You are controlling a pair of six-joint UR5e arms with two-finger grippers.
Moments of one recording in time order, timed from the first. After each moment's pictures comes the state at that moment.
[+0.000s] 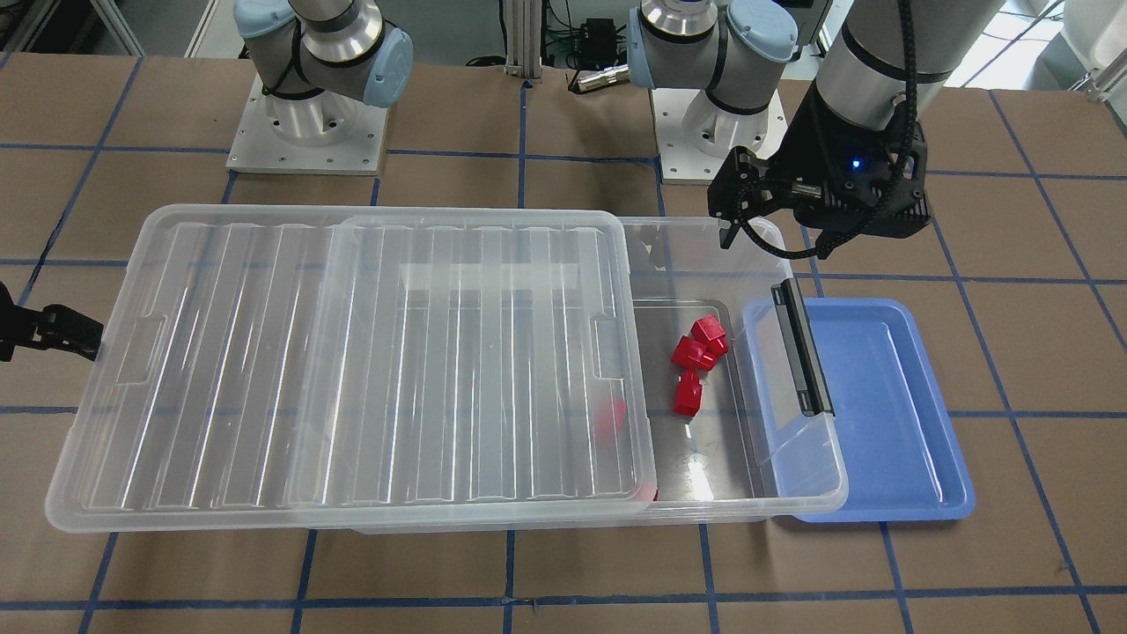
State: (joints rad) left arm -1.56 -1.64 -1.45 -1.62 1.54 0.10; right arm 1.17 -1.29 1.56 -1.73 -1.64 -0.41
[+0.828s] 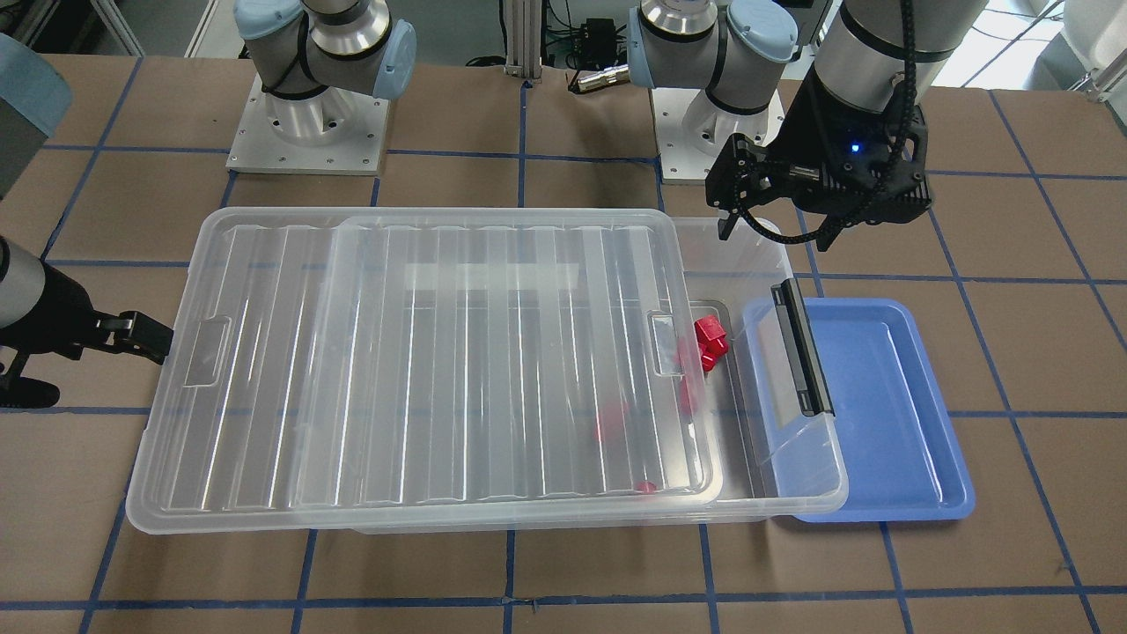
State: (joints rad) left arm -1.57 -1.63 -1.44 -1.62 1.54 0.10; right arm 1.29 -1.30 1.58 -1.72 -1.63 -0.22
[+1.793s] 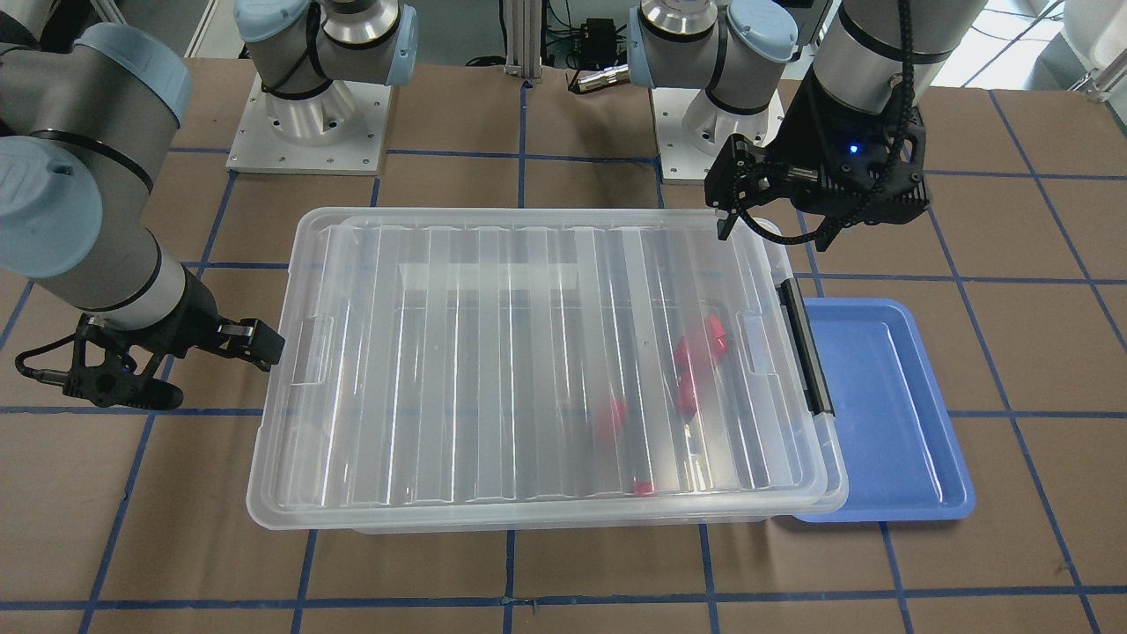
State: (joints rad) left arm -1.57 -1.63 -1.44 -1.62 1.54 0.10; right arm 1.47 -1.30 1.58 -1.73 -1.61 0.05
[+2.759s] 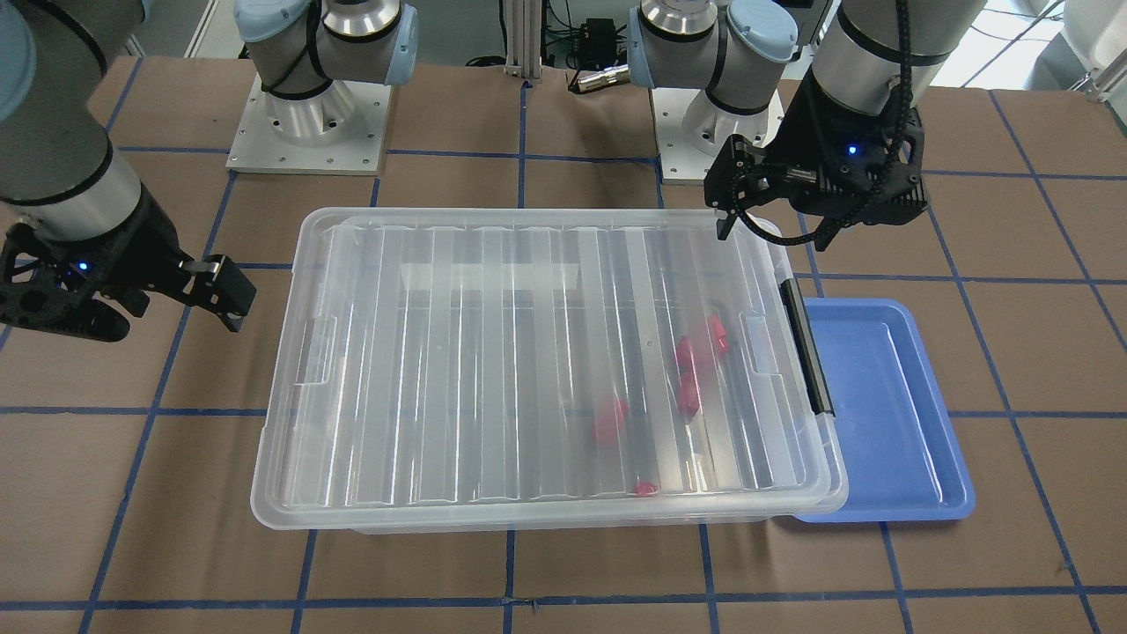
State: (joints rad) left arm -1.57 -1.63 -1.44 -1.63 1.54 0.10; right arm 1.48 -1.42 1.49 -1.63 -1.61 0.05
